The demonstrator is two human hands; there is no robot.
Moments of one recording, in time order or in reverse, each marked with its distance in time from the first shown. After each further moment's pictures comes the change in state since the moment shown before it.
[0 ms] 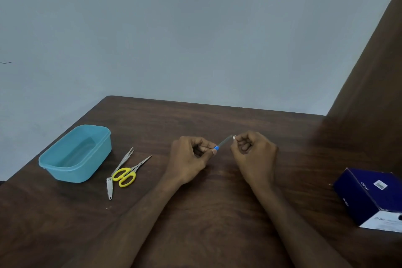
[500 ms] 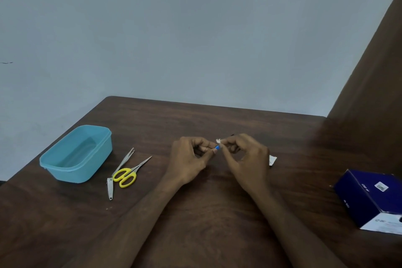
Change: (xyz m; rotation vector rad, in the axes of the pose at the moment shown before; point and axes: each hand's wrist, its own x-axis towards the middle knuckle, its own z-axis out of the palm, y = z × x) left_hand 0.000 0.000 0.000 -0.026 0.011 0.023; right_hand -0.009 -0.013 -0.001 0.155 -0.117 -0.205
